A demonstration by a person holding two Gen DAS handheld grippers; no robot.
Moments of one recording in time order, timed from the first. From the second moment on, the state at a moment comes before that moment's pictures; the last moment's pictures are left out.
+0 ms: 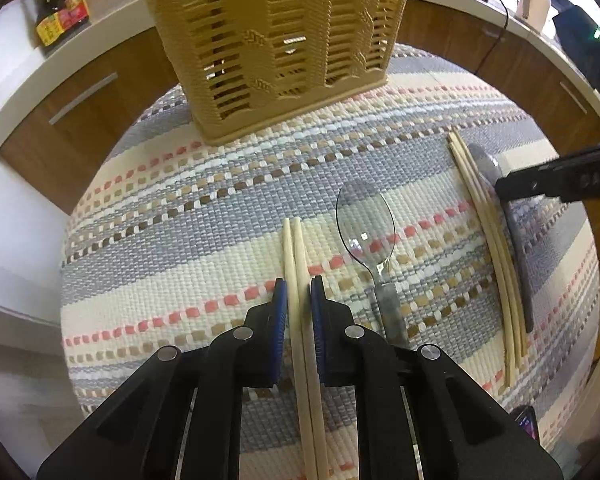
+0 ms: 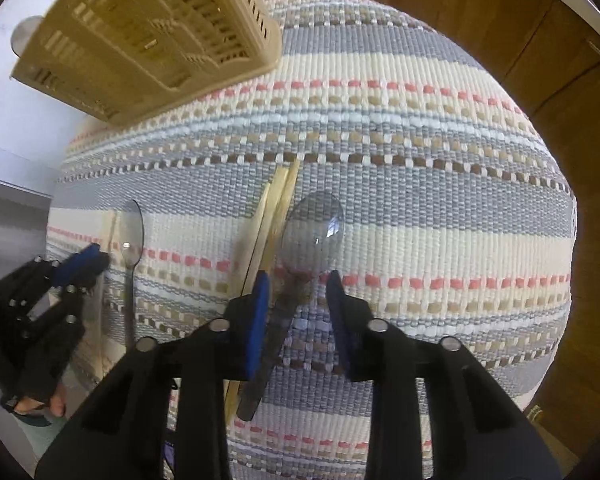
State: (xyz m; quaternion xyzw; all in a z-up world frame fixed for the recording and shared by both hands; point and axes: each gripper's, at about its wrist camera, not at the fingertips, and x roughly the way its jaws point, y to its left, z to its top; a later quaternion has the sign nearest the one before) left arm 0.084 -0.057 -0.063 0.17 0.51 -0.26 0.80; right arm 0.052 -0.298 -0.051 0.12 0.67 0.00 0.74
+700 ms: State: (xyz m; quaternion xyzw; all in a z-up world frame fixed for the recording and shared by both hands) left arm 0.086 -0.014 -0.009 0.08 0.43 -0.27 0.86; right arm 0.031 -0.239 -0.043 0.03 0.65 0.00 0.76
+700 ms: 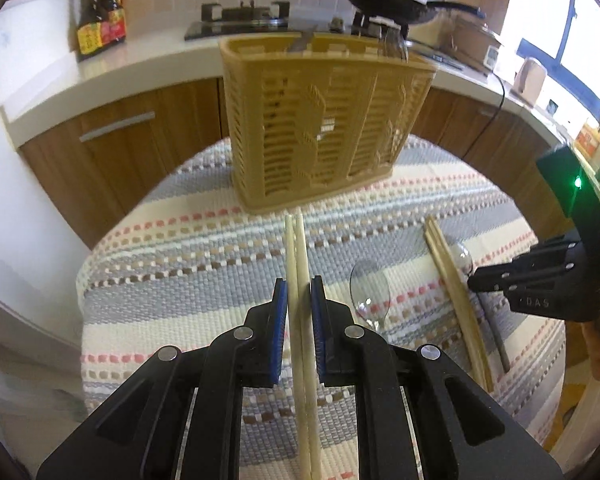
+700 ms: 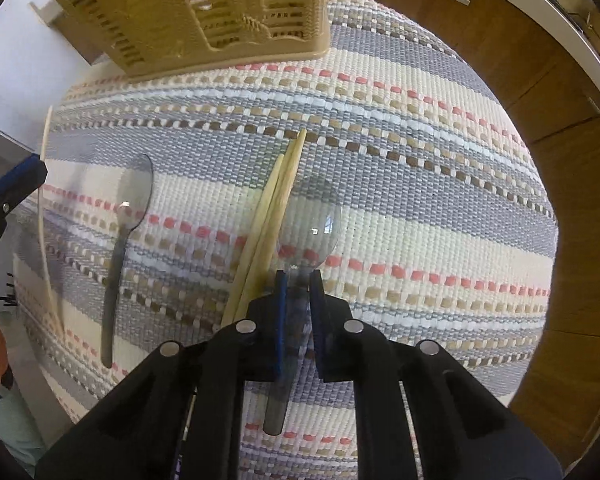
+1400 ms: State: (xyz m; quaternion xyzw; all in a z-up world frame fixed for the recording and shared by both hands) left arm 0.067 0.005 0.125 -0.05 0.24 -0.30 0.92; right arm -0.011 -0.267 0.135 0.09 0.35 0.11 0.92
